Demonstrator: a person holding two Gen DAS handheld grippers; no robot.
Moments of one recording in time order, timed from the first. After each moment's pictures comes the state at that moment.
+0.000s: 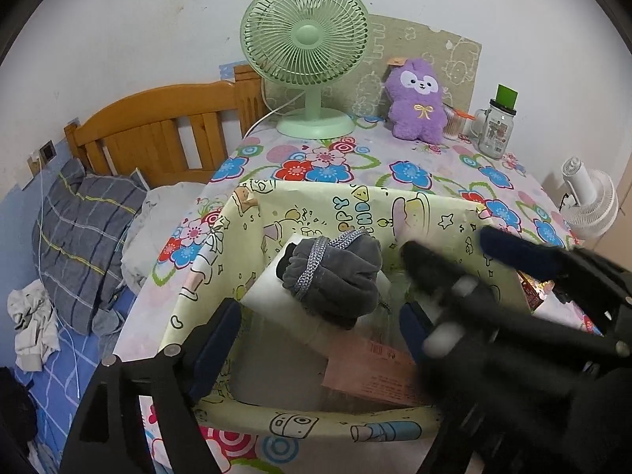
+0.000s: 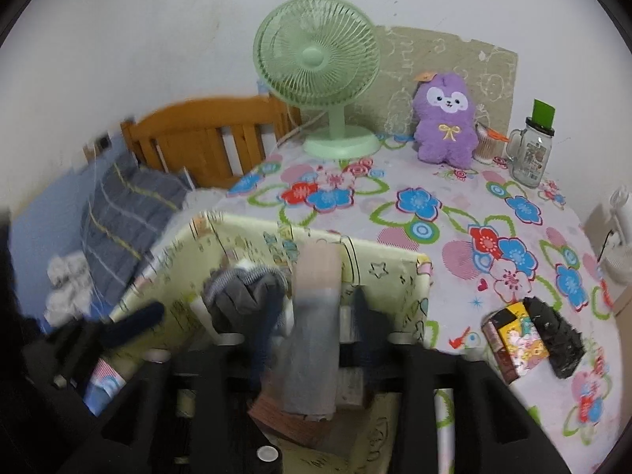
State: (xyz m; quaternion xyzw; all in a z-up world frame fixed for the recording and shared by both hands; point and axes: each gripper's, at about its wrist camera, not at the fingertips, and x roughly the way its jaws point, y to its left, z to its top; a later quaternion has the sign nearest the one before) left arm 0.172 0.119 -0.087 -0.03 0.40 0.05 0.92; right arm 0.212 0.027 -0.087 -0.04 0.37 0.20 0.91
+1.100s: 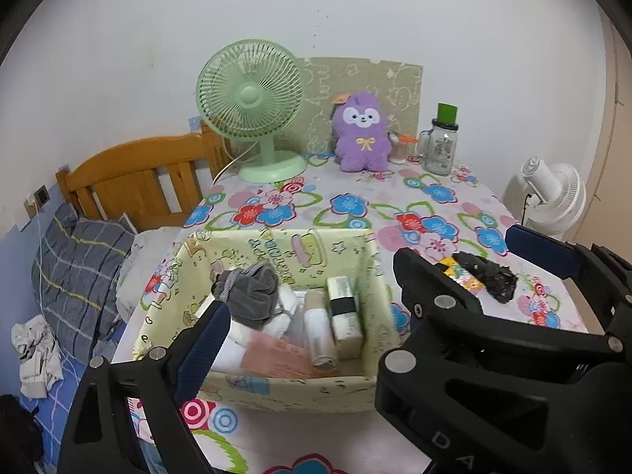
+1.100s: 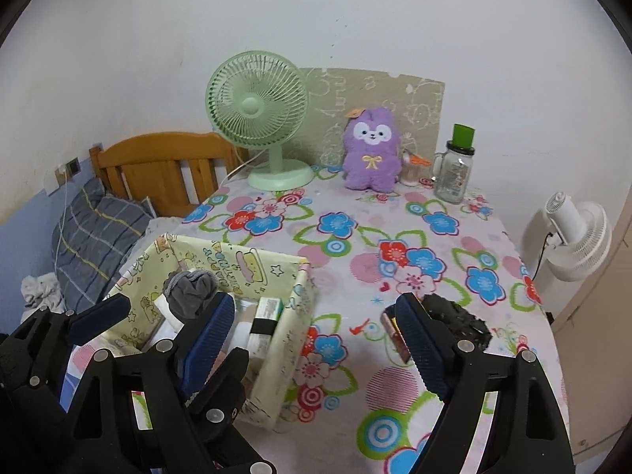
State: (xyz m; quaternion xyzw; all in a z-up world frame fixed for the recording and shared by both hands) left arm 0.130 0.046 -0.041 0.01 0.34 0.01 0.94; right arm 0.160 -0.052 -0.043 -0.03 0.31 0.12 0.94
